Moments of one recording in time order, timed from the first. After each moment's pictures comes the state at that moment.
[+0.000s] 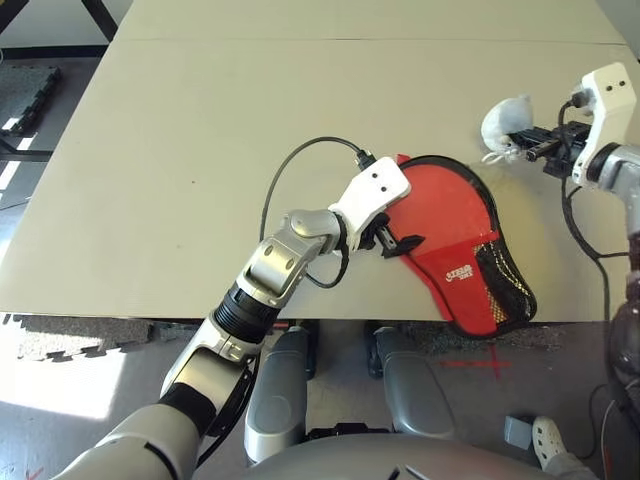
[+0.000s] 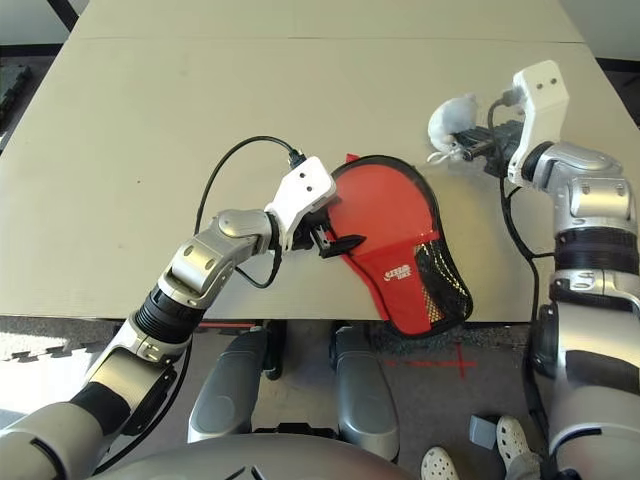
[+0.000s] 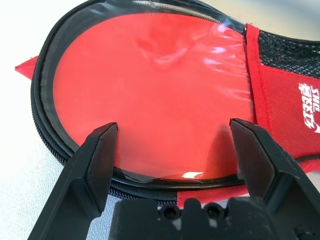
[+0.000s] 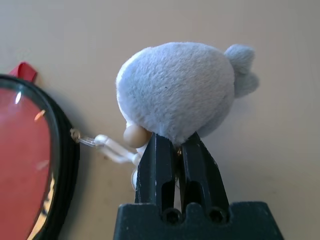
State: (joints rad) left arm -0.60 0.13 -0.42 -0.02 -0.12 0.72 -0.67; right arm -0.66 -0.81 -0.17 0.42 0.22 0.57 0.84
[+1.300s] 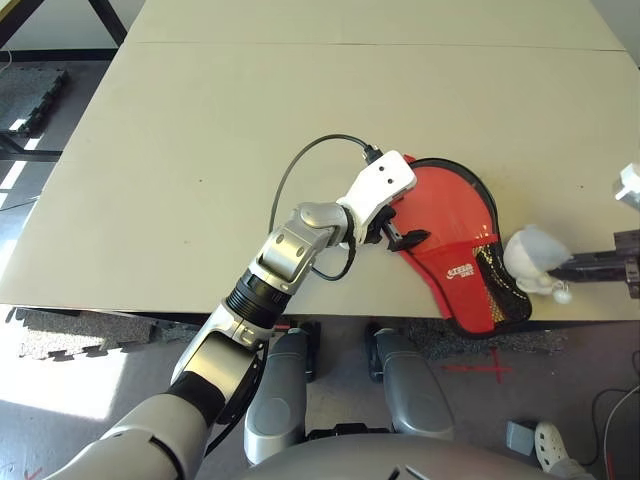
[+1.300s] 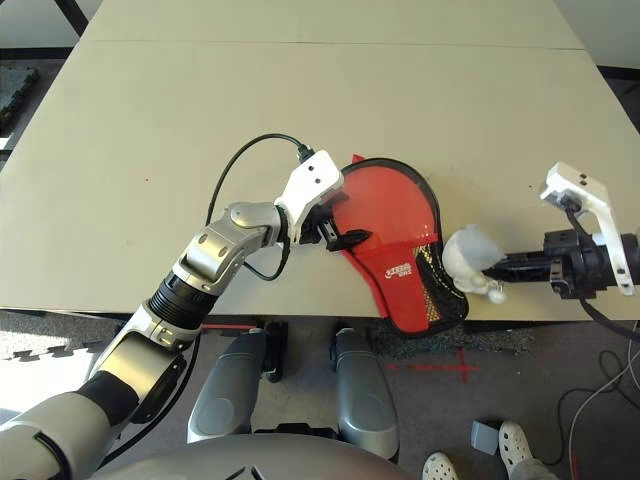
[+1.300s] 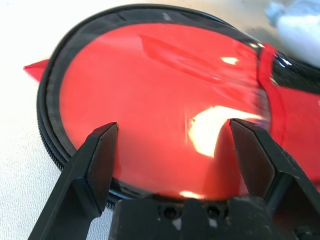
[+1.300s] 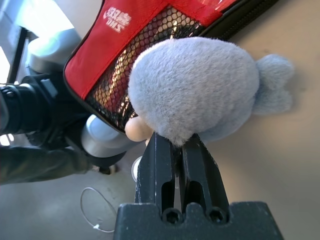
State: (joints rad) left arm -0.65 0.09 -0.41 0.10 -0.11 0.66 -0.67; right arm -0.04 -1.27 -0.17 -0.01 0.52 0.79 1.48
